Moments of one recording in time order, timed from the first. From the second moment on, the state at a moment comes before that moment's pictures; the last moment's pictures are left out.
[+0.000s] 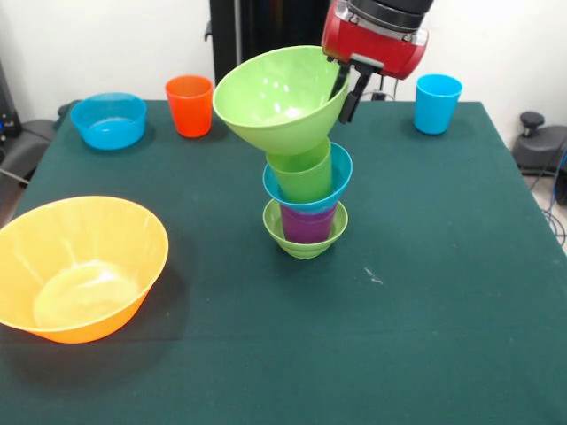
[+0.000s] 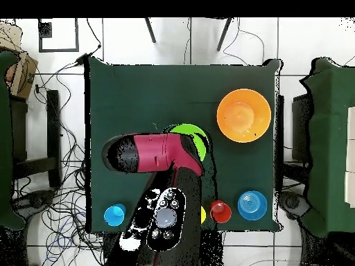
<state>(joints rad) 0.08 -0.69 -0.24 1.58 -0.16 0.61 1.94</state>
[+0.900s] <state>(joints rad) 0.08 -0.67 -0.24 1.56 -0.15 0.61 1.94</state>
